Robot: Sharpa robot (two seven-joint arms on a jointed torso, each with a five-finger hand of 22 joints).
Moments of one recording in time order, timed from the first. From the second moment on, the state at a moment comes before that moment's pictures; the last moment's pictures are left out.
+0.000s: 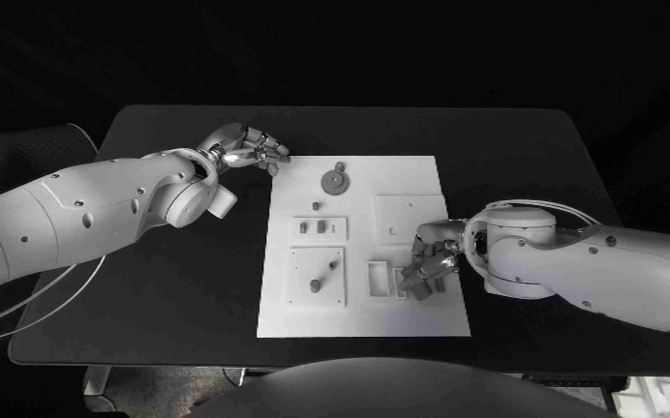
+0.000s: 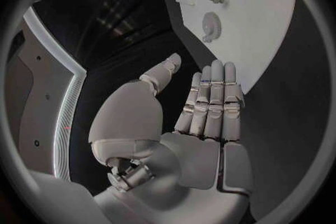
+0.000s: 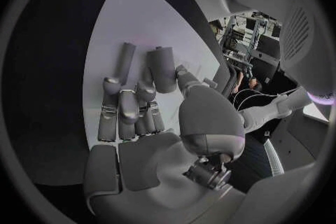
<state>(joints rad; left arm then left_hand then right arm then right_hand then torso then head) 1.25 -0.79 -0.23 1.24 -0.44 -0.22 0.25 1.09 -0.14 0.52 -0.24 0.05 0.86 0.18 0.28 0.48 1.12 0.15 0.07 0.19 0.98 0.08 0.51 0.57 0.04 0.97 -0.02 0.12 1.08 1.17 -0.89 -0.24 1.71 -1.32 0.12 -0.46 1.04 -0.06 0.21 -0.02 0.09 1.05 0.08 0.29 0.62 1.10 -0.02 1.15 1.13 1.15 -0.10 1.59 0.94 0.25 1.00 -0.01 1.02 1.31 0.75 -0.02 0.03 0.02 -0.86</state>
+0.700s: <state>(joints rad) 1.25 -0.79 -0.23 1.24 -0.44 -0.21 0.24 1.09 -0.14 0.52 -0.24 0.05 0.86 0.18 0.28 0.48 1.11 0.16 0.07 0.19 0.98 0.08 0.50 0.58 0.04 0.97 -0.02 0.12 1.08 1.23 -0.92 -0.24 1.70 -1.02 0.08 -0.47 0.98 -0.01 0.27 0.04 0.09 1.08 0.07 0.29 0.61 1.12 -0.03 1.16 1.10 1.16 -0.09 1.59 0.95 0.25 1.02 0.00 1.01 1.31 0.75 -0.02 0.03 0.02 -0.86</state>
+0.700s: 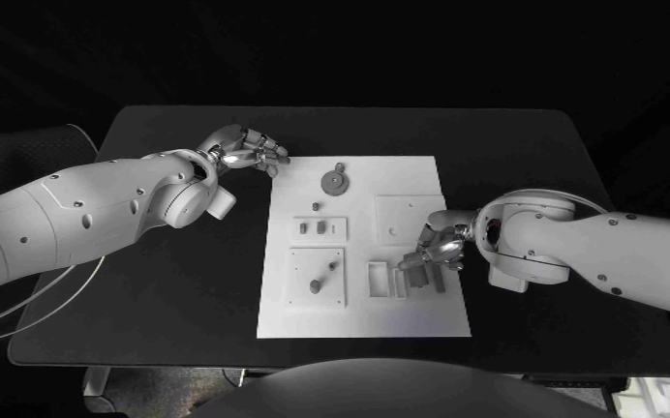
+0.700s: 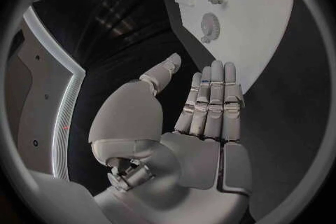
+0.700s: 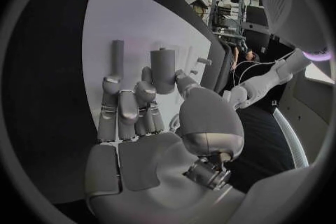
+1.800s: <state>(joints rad) 1.25 -0.79 -0.23 1.24 -0.44 -0.20 0.24 1.09 -0.14 0.52 -0.24 0.05 0.86 0.18 0.28 0.48 1.10 0.16 0.07 0.18 0.98 0.08 0.49 0.58 0.04 0.96 -0.02 0.12 1.08 1.26 -0.77 -0.25 1.63 -0.75 0.12 -0.55 0.95 -0.01 0.32 0.00 0.08 1.08 0.07 0.29 0.61 1.12 -0.03 1.16 1.10 1.16 -0.09 1.59 0.94 0.25 1.02 0.00 1.01 1.31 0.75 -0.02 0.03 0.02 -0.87</state>
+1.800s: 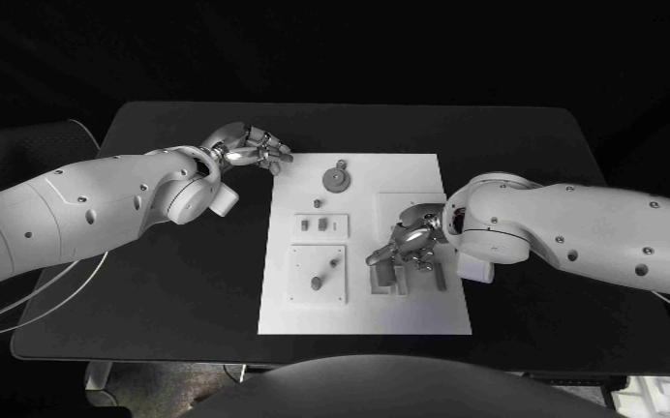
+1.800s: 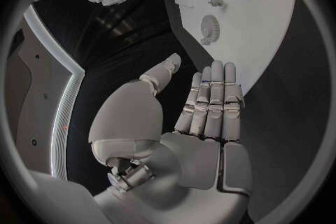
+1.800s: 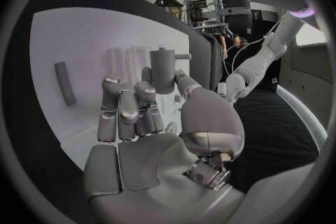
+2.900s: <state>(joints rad) 1.25 -0.78 -0.23 1.24 -0.44 -0.20 0.23 1.09 -0.14 0.52 -0.24 0.05 0.86 0.18 0.28 0.48 1.10 0.16 0.07 0.18 0.98 0.08 0.49 0.59 0.03 0.96 -0.02 0.11 1.08 1.24 -0.75 -0.25 1.61 -0.79 0.14 -0.59 0.82 -0.07 0.54 -0.12 0.08 1.07 0.08 0.29 0.61 1.11 -0.03 1.17 1.10 1.15 -0.08 1.59 0.93 0.25 1.02 0.00 1.01 1.31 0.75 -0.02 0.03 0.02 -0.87</state>
